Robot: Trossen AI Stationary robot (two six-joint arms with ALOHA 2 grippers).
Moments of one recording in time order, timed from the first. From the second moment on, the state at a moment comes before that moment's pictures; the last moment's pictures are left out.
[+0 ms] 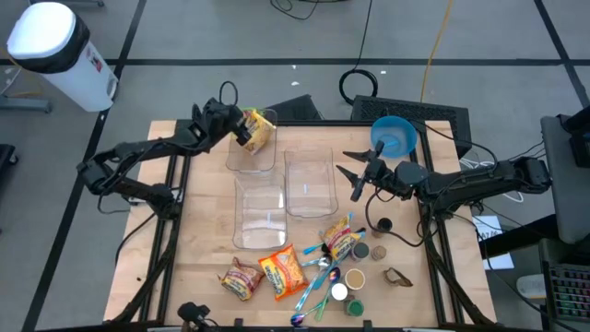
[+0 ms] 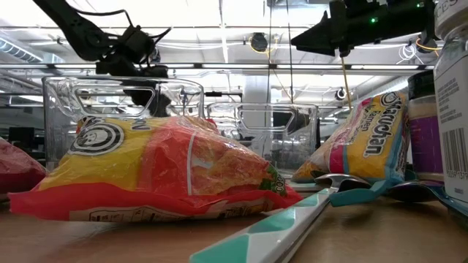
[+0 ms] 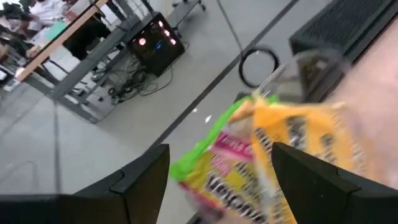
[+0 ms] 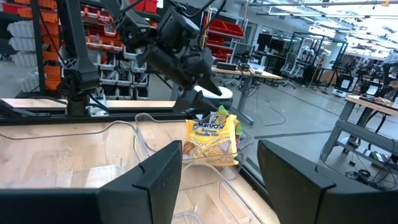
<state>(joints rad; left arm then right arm) 0.74 1.34 0.68 0.21 -0.34 0.35 -0.01 1.00 0.46 0.57 0.47 -0.17</state>
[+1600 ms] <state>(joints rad) 0.58 0.69 0.30 0.29 0.21 -0.32 0.27 1.05 0.63 -0.17 0.18 0.78</state>
